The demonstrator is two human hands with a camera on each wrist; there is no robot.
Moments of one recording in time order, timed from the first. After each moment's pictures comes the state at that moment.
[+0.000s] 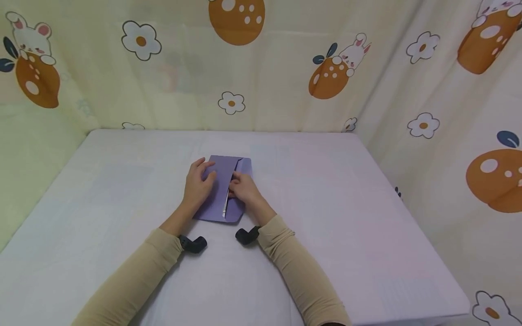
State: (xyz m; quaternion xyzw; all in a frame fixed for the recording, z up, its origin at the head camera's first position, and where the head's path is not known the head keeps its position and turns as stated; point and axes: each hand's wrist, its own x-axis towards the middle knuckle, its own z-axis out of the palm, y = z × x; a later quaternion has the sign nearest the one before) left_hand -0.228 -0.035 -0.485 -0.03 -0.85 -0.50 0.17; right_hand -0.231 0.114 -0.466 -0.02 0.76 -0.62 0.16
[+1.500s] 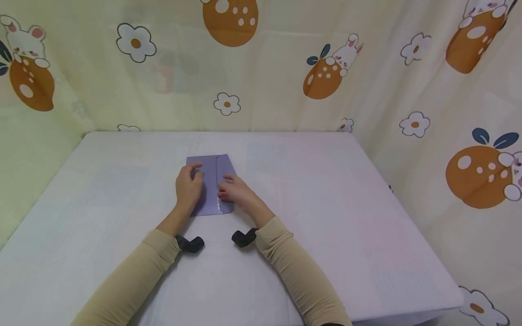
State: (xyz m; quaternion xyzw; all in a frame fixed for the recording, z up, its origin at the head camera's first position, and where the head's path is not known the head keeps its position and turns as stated) left_hand -0.228 -0.041 -0.487 0.04 -0.84 -0.49 0.23; right_hand -0.213 0.110 -0.444 0.00 0.72 -0.65 0.25
